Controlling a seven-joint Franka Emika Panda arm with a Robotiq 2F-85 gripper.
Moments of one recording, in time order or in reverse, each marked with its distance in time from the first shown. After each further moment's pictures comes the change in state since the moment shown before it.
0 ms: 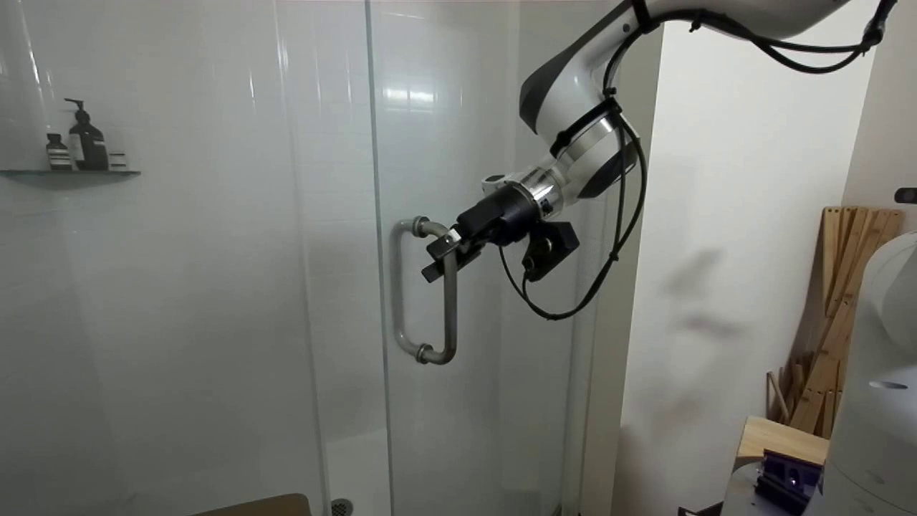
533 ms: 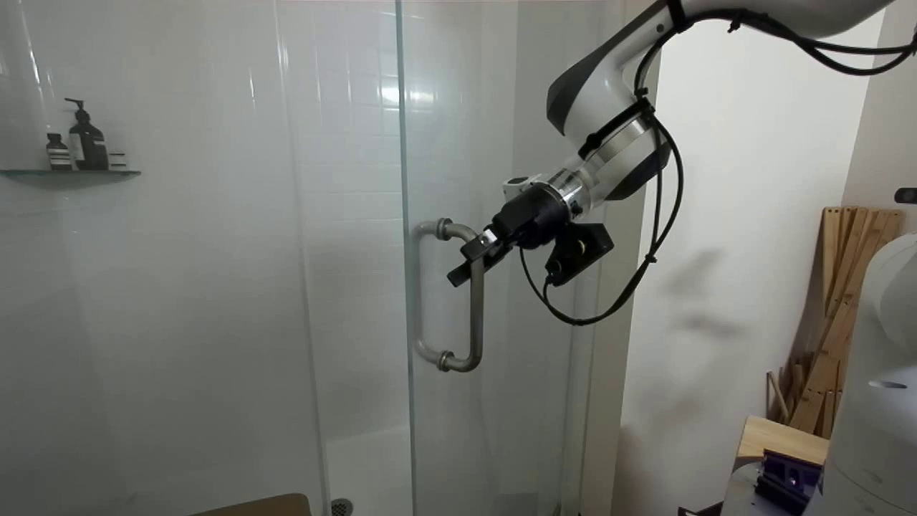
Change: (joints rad) arm -0.024 -0.104 -0.035 -0.103 -0.056 -0.095 0.000
